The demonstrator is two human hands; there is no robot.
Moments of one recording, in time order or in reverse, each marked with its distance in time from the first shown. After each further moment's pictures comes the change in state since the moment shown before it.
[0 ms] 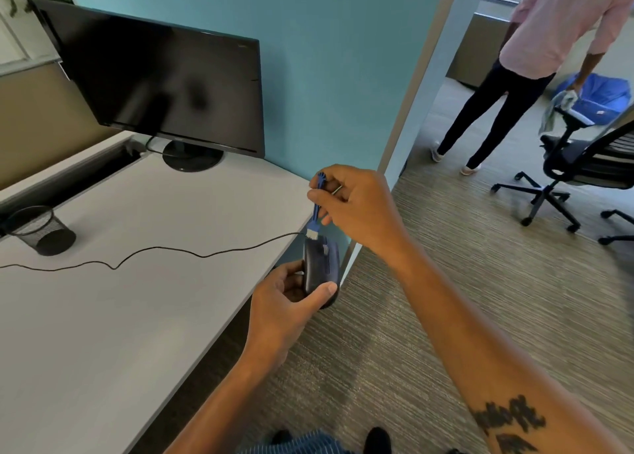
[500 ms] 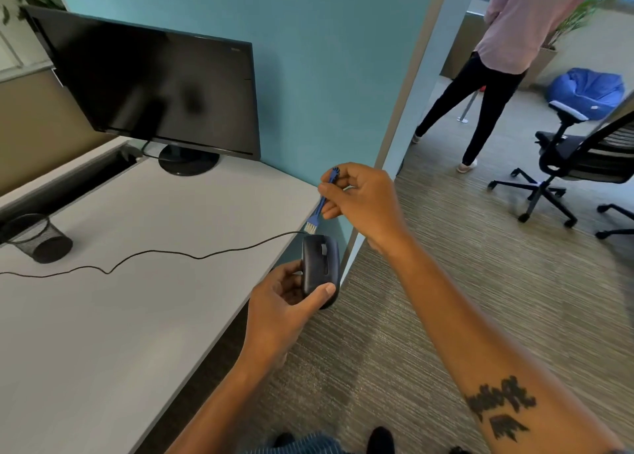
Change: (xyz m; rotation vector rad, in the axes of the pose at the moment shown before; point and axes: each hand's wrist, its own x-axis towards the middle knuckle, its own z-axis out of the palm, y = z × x) left_hand -0.001 0.000 -0.001 -0.064 -0.021 0.003; right_hand 0.008 0.021 -0.005 0.225 0.072 0.189
